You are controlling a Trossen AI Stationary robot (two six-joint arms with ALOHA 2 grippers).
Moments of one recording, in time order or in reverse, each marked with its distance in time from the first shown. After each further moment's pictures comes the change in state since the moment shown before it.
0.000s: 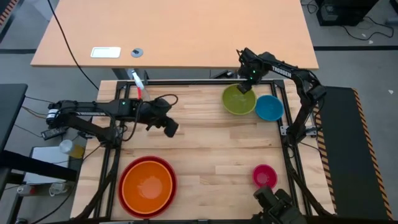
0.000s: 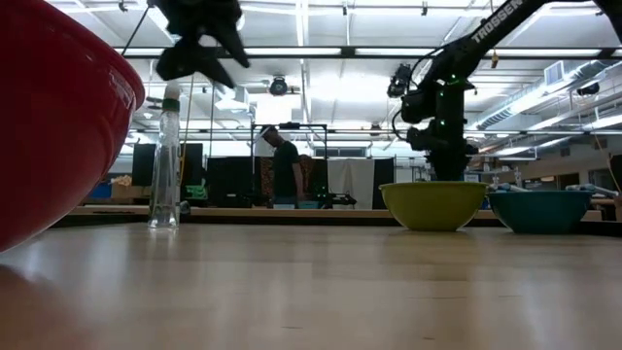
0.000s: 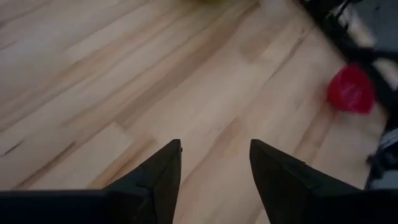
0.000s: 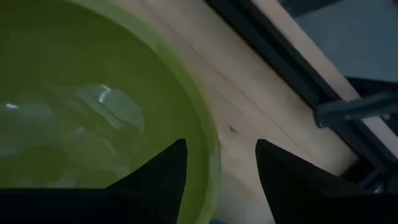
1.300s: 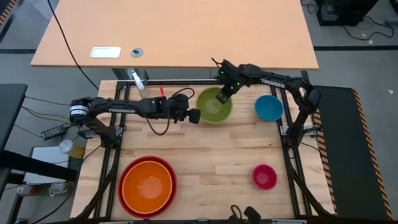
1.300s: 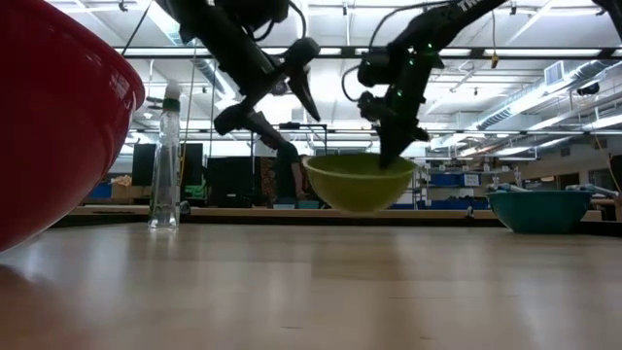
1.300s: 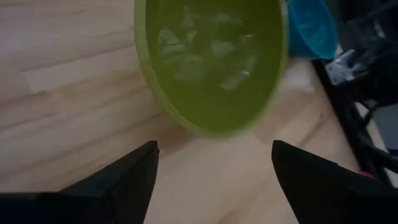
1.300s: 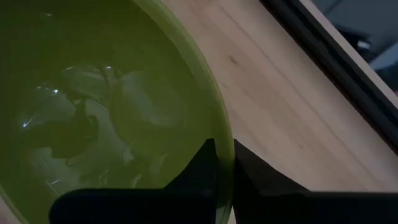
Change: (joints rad) left arm 0.141 0.327 0.000 0.386 -0.032 -0.185; right arm 0.353 -0.014 0.073 0.171 -0.080 0.243
